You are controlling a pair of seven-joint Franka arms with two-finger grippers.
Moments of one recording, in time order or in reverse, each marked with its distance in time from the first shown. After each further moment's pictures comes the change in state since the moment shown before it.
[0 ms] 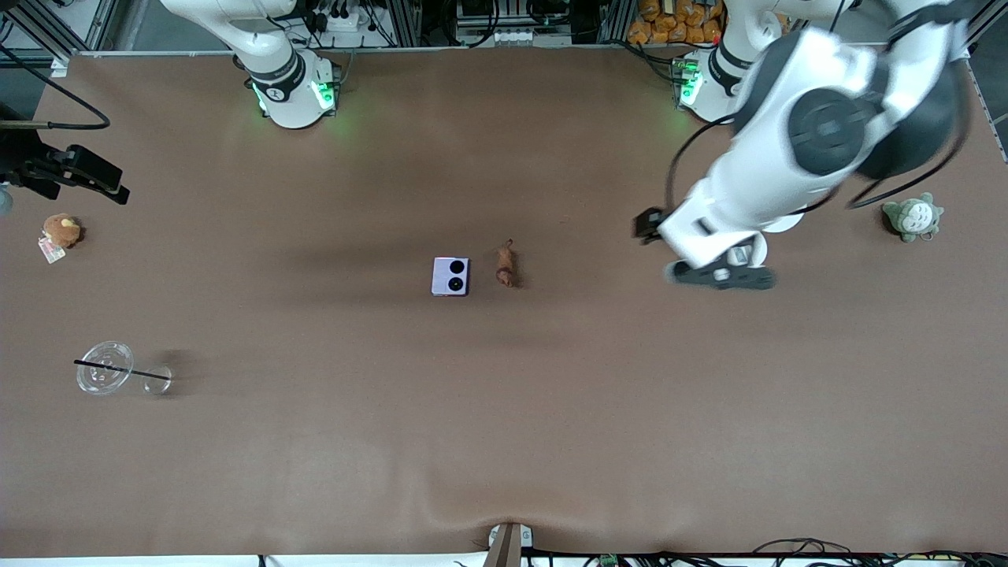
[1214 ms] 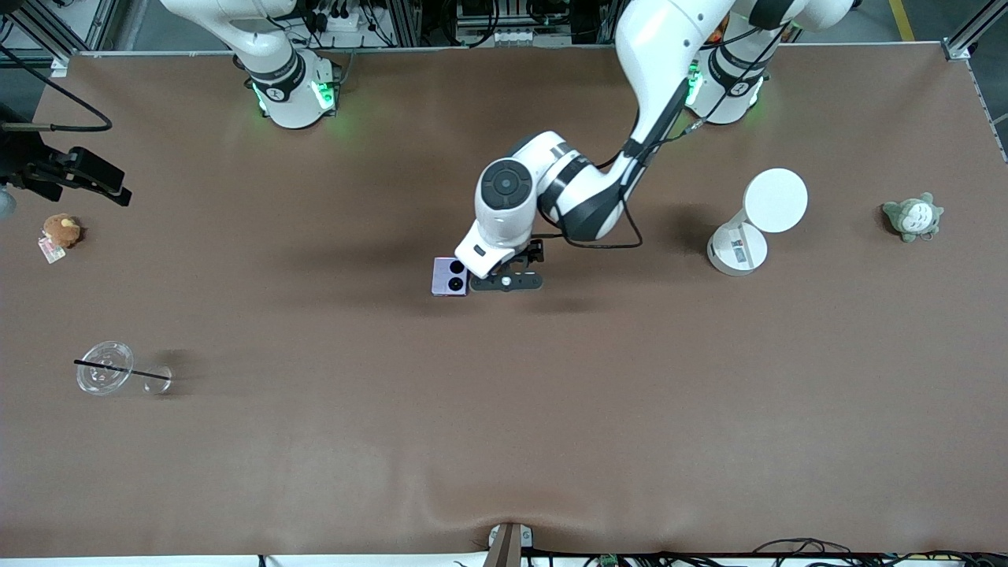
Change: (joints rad) left arm -0.380 0.400 0.005 -0.004 0.075 0.488 -0.475; right arm 0.002 0.003 0.002 -0.001 0.002 0.003 0.000
